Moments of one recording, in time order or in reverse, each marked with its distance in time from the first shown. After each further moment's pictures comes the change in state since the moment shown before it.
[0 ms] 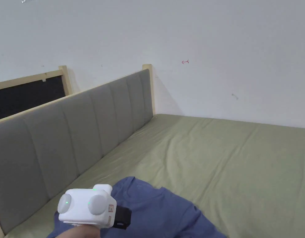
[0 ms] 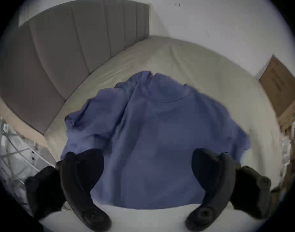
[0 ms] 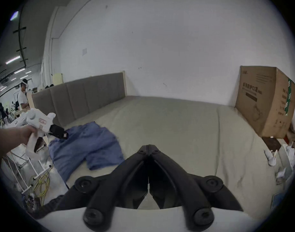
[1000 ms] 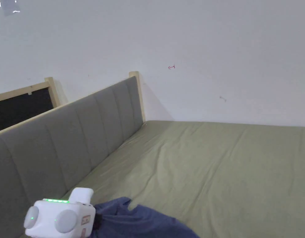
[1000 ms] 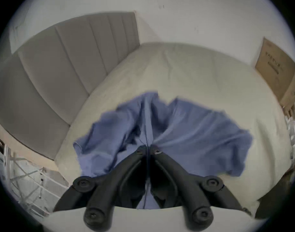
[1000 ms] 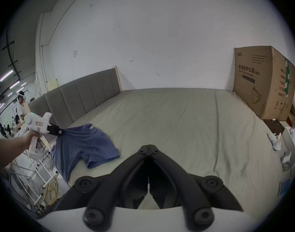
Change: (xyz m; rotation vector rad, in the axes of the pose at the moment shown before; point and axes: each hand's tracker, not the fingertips) left arm -0.022 0.029 0.077 0.282 -0.034 -0.118; right arm 0.032 -0.001 0.008 -0.030 0.003 -0.130
